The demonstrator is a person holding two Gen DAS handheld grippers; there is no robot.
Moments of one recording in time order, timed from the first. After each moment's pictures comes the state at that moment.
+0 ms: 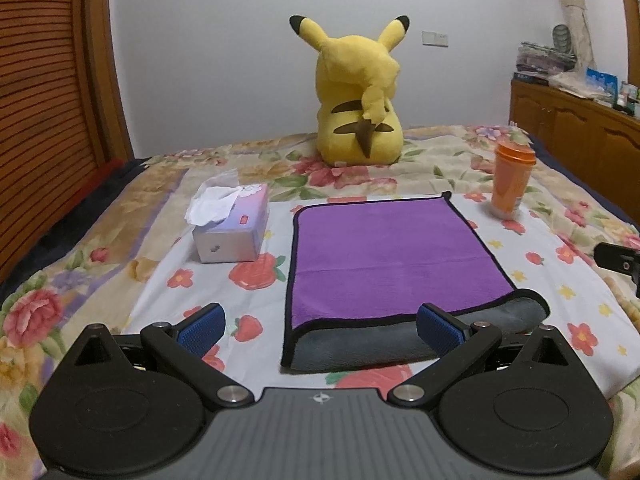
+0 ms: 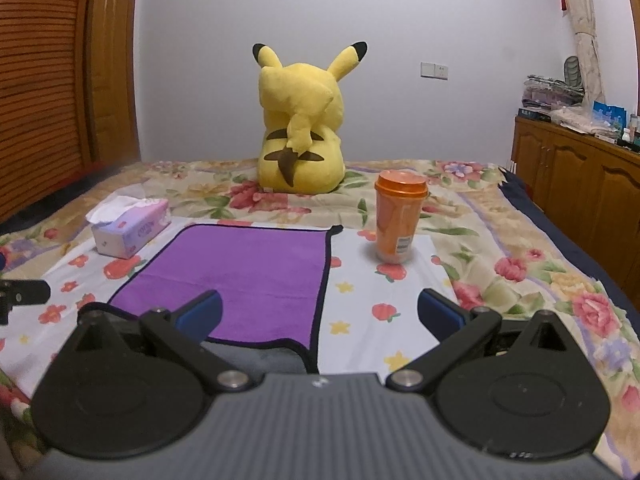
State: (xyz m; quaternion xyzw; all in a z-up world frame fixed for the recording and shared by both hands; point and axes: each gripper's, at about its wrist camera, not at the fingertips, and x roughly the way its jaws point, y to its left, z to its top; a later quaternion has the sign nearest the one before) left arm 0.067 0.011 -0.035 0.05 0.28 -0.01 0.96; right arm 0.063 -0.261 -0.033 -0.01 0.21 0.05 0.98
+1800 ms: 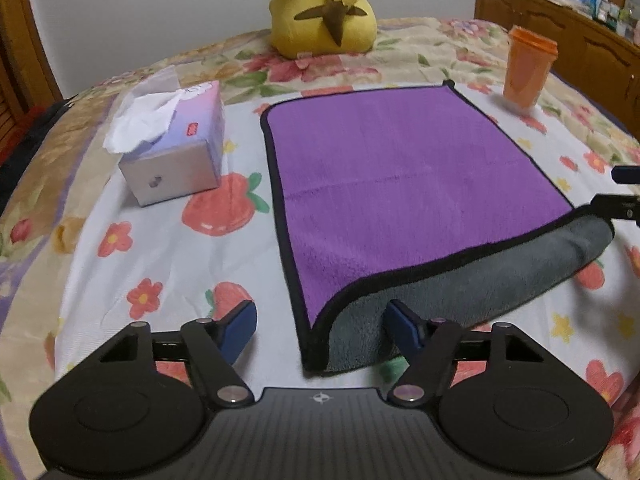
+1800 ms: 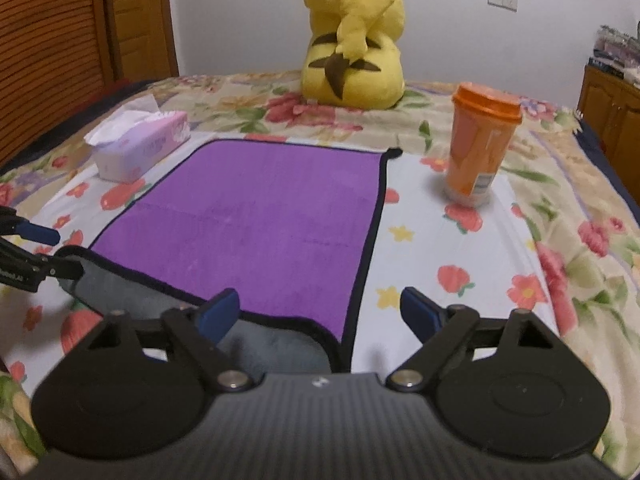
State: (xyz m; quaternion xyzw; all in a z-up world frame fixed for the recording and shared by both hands) left arm 0.177 0.050 -0.109 0.09 0.43 -0.09 0.90; right arm 0.152 -0.245 -0.085 -0.03 0.34 0.13 0.93
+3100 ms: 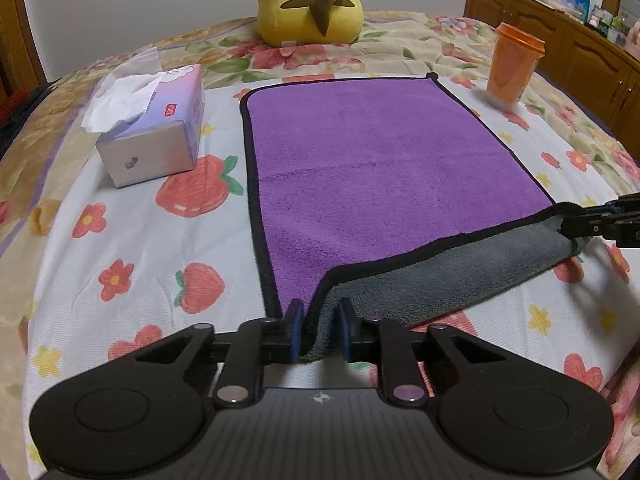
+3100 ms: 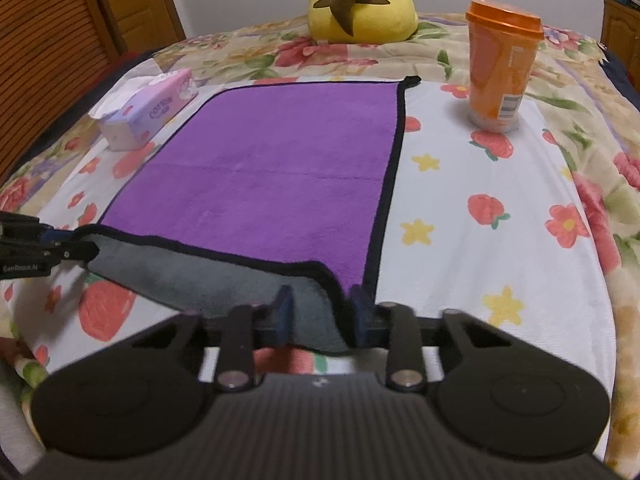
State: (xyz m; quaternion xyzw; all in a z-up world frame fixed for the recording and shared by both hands) left arm 0.174 0.049 -0.114 0.07 0.44 -0.12 0.89; right arm 0.162 -0.255 -0.107 0.01 0.43 0.17 0.89
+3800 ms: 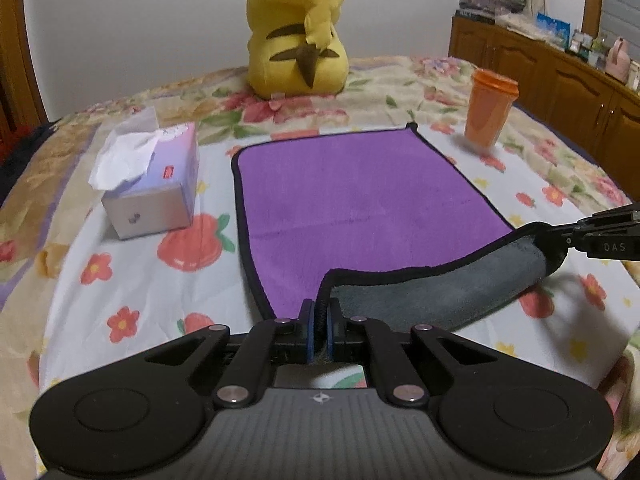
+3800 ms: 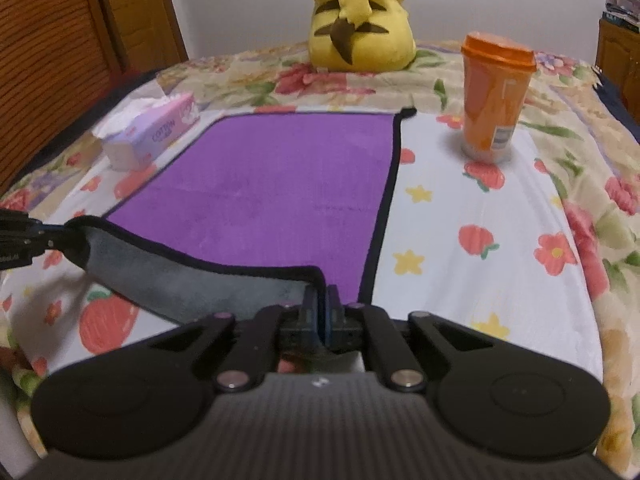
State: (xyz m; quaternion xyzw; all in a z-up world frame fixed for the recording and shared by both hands) left arm 0.160 0.040 -0.084 0.06 0.37 -0.13 0.92; right arm 0.159 -0.258 -0.095 0.01 0.38 0.16 0.91
